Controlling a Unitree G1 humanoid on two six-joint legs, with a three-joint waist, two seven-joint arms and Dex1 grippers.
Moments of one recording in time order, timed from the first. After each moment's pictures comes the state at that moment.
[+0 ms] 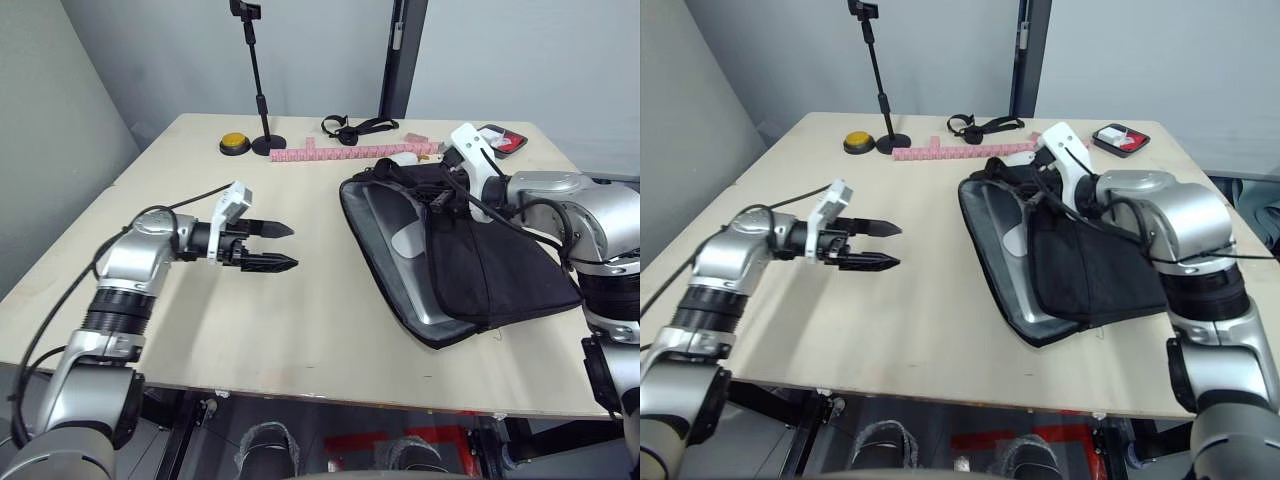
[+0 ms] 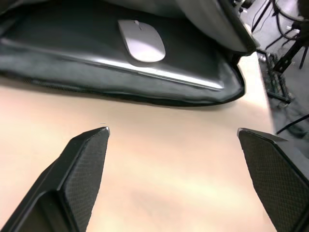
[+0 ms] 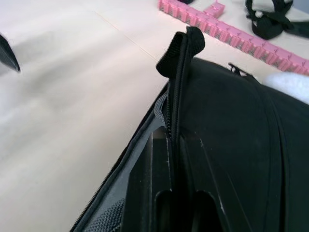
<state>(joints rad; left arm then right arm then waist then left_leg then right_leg) -0.68 0.68 0.03 0.22 -0.43 0.63 -1.46 -0.82 -0.78 0.01 -0.23 0.53 1.16 0.72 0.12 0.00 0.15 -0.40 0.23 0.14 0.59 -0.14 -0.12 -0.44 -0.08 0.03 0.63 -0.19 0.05</state>
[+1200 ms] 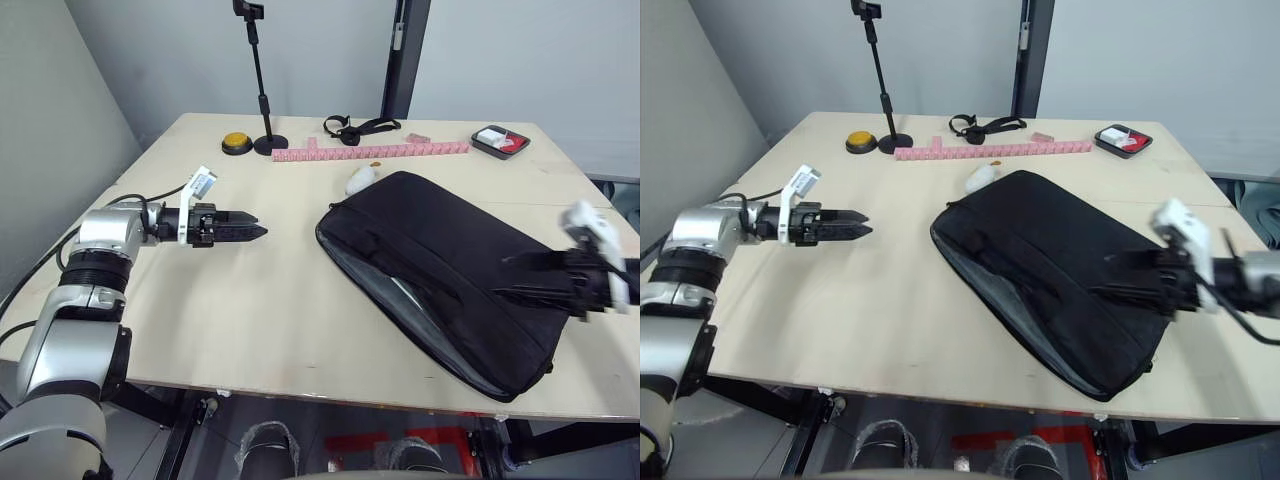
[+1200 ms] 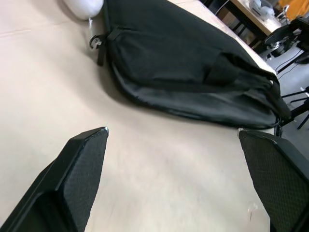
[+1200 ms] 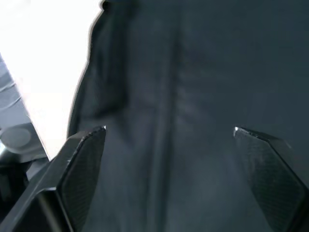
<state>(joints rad) -0.91 0.82 -0.05 0.71 -0.38 0.68 -1.55 0.08 -1.11 -0.62 -0.26 0.66 0.94 1.21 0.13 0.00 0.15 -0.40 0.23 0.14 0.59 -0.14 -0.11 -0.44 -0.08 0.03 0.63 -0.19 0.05</state>
